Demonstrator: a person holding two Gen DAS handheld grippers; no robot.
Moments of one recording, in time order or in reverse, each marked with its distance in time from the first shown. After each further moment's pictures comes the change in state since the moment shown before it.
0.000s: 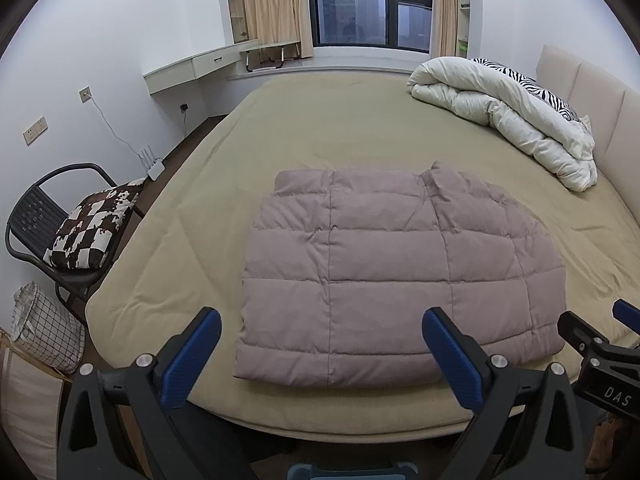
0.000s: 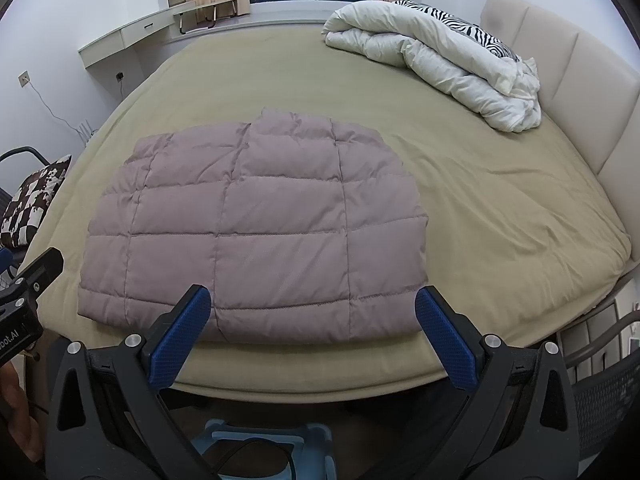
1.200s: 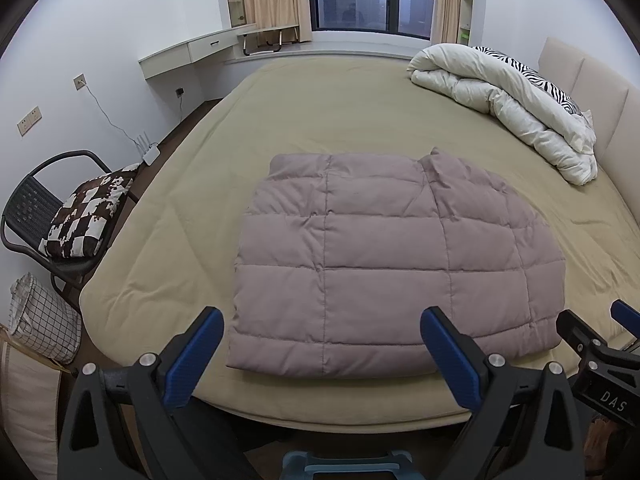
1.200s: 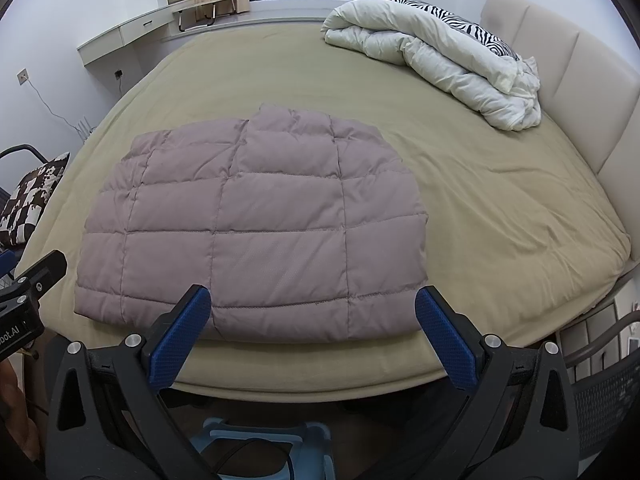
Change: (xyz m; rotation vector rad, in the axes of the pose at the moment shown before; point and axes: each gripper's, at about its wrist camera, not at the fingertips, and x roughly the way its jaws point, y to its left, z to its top) left arm 0.008 -0.004 0.001 -0.016 0.070 -0.015; right arm 0.003 -0.001 -0.001 -0.002 0.009 -0.004
